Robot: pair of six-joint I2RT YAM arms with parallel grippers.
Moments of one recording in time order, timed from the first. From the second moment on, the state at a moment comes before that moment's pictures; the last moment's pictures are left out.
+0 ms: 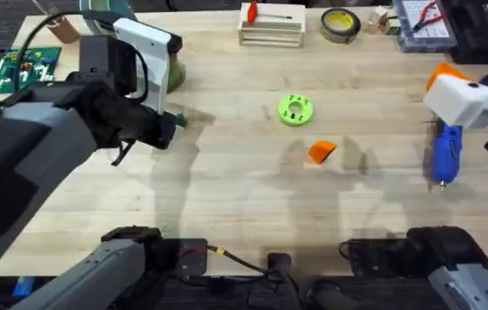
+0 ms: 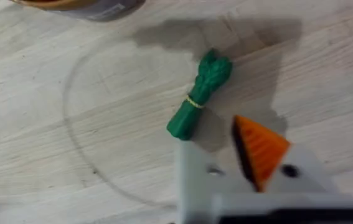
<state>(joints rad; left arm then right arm) 0.00 1.16 0.72 -0.70 0.02 0.35 0.00 0.44 0.85 -0.79 -0.03 -0.01</state>
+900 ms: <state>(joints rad) 0.00 0.39 0.90 -0.88 0.37 0.31 0.00 0.44 0.85 -0.79 -0.03 -0.01</state>
